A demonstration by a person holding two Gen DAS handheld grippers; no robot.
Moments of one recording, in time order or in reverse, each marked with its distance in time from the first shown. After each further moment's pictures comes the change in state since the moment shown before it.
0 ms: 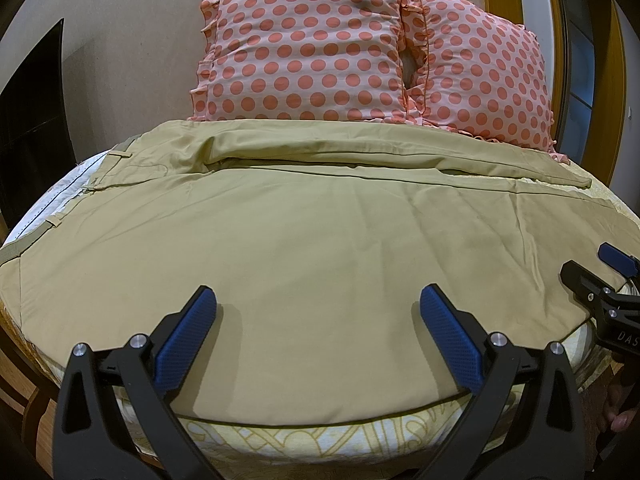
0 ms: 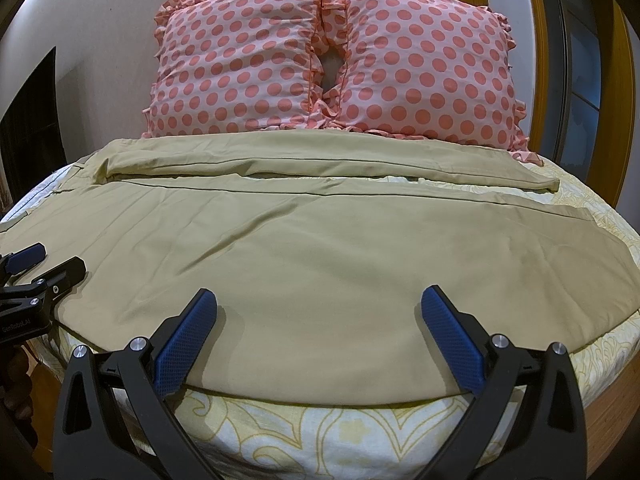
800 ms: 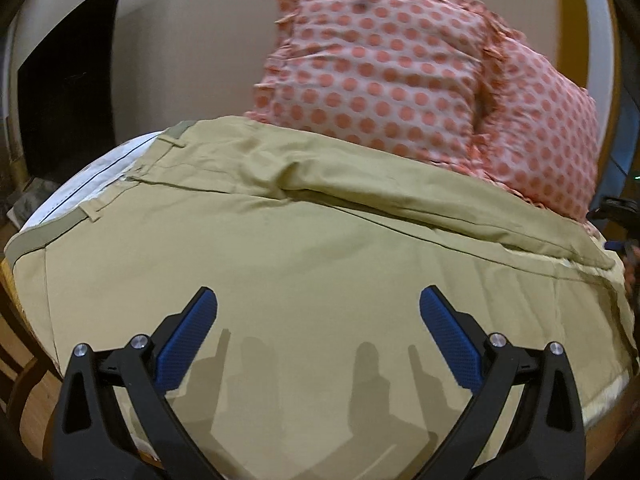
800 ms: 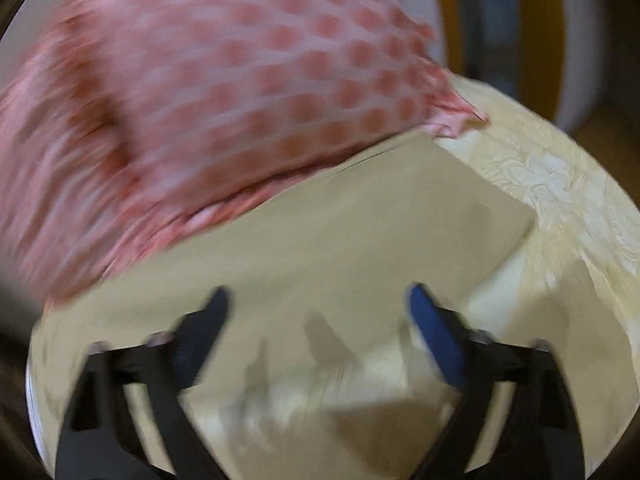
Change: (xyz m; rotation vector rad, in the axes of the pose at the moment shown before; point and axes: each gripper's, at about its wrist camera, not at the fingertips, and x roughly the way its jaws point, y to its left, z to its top) left arm 0.003 0.076 0.047 -0.216 0.004 0.079; right arm 0.167 -0.204 0.180 0.550 0.274 -0.199
